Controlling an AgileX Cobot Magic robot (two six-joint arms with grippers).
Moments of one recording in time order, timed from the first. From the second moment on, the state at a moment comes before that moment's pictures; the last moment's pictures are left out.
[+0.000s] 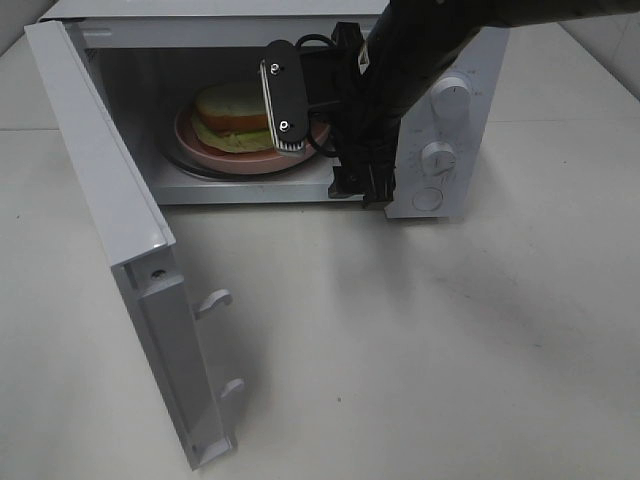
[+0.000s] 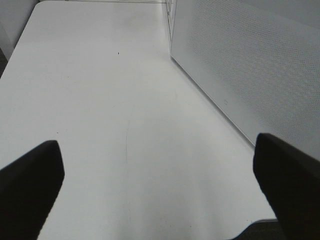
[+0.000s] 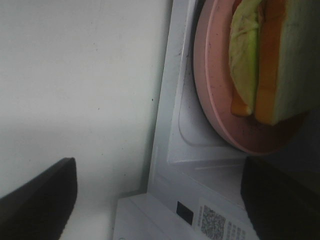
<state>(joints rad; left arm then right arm) -0.02 0.00 -0.52 -0.07 1.07 -0.01 0.62 1.88 -1.39 -0.19 0.50 -1.05</state>
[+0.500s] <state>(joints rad) -0.02 0.00 -0.52 -0.07 1.07 -0.01 0.62 2.09 -1.58 -0.19 0.47 -1.05</state>
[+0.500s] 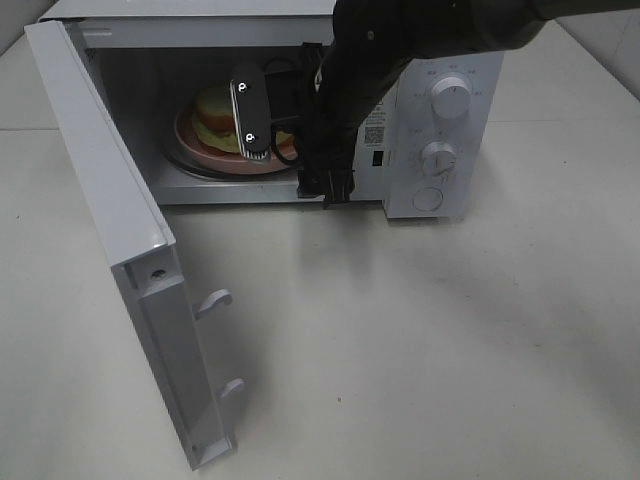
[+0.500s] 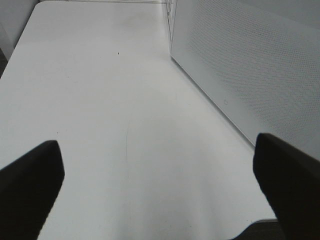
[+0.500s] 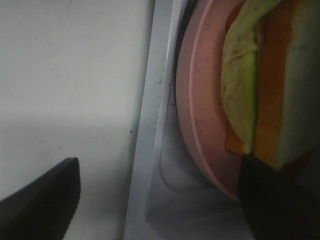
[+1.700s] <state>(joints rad) -0.02 0.00 -0.52 -0.07 1.07 -0.01 0.63 2.37 -1.88 -0.19 0.50 -1.04</state>
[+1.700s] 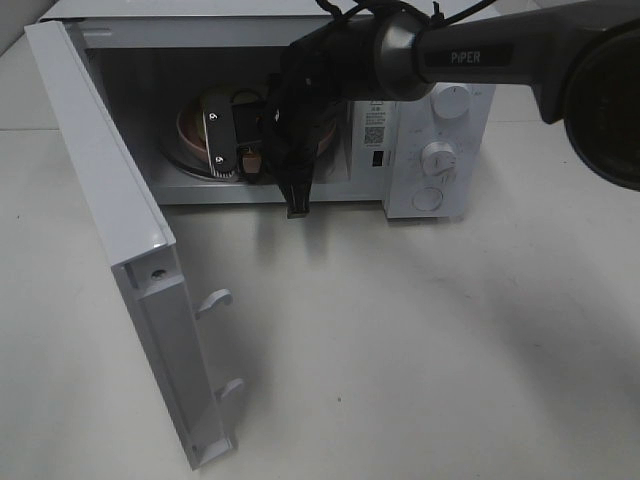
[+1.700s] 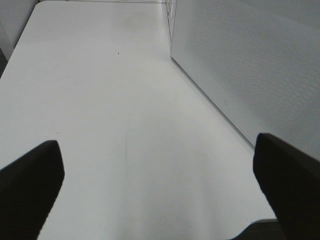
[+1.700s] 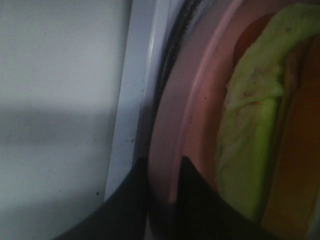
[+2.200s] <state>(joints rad) -0.02 0.00 -0.52 -0.07 1.07 -0.01 0.63 2.36 -1.88 -0.20 0.52 -1.10</state>
